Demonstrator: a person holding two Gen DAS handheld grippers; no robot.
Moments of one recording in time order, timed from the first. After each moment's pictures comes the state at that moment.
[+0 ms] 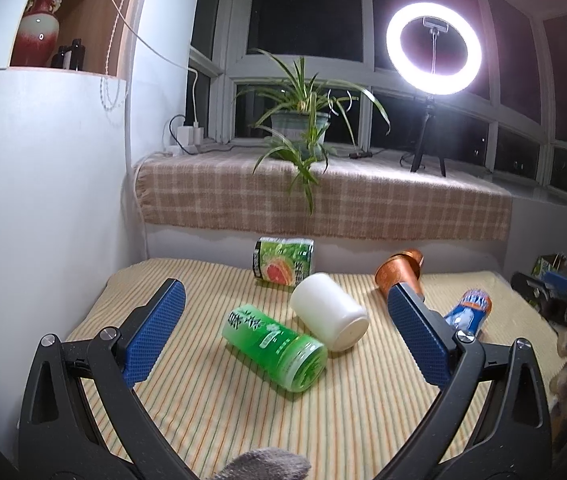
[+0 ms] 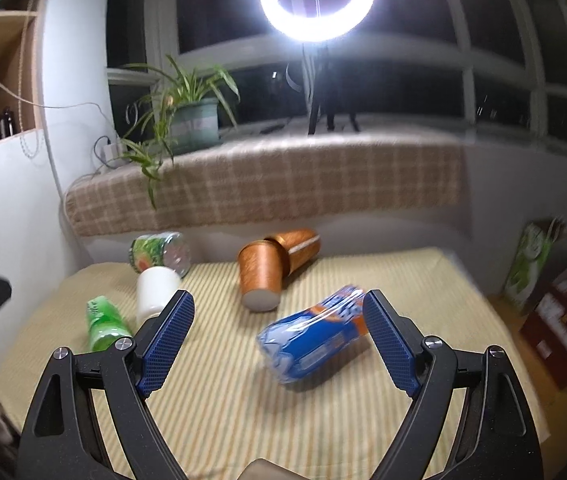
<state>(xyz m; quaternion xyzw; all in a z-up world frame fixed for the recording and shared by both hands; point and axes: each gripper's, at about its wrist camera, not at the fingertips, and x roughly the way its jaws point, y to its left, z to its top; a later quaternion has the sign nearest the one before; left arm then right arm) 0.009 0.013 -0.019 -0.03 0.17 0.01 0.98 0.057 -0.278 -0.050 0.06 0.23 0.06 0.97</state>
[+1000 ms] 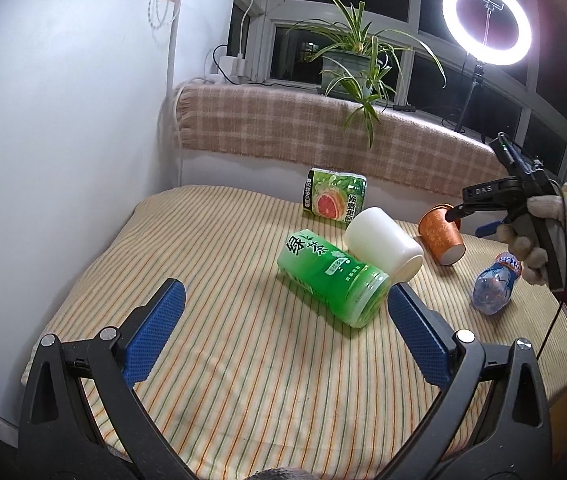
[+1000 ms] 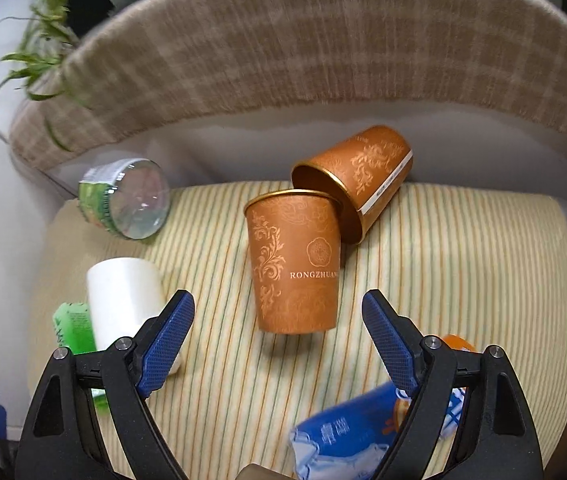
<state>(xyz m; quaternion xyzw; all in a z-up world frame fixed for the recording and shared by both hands) 0.002 0.071 -0.061 -0.08 0.26 0.04 0.96 0.282 -0.230 -0.101 0.06 0.53 0.12 0.83</state>
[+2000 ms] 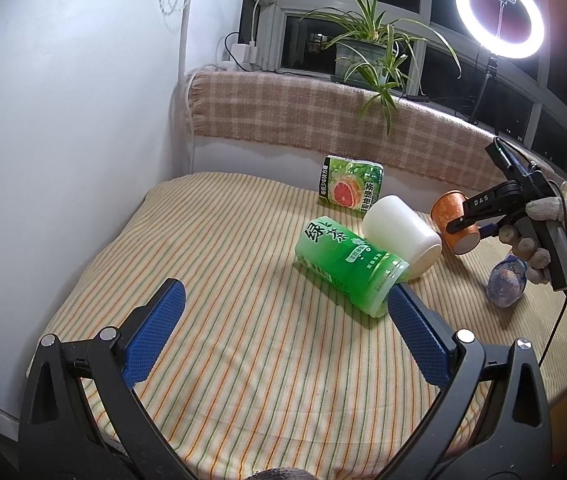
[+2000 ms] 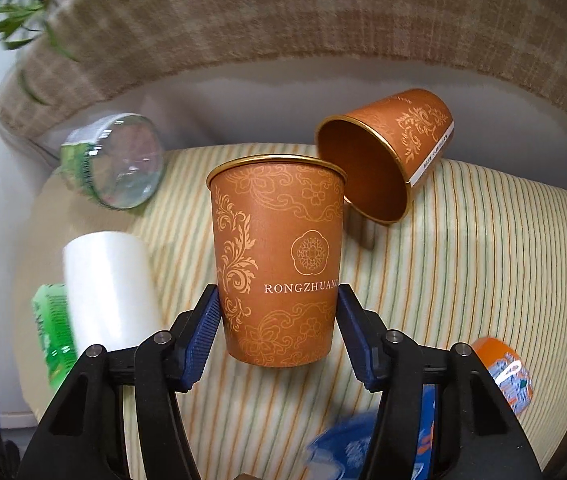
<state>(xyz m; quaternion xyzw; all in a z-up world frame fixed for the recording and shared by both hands) 0.005 0.081 -0.071 -0.08 0.28 0.06 0.95 0.292 -0.210 -0.122 0.03 0.57 0.14 0.81</state>
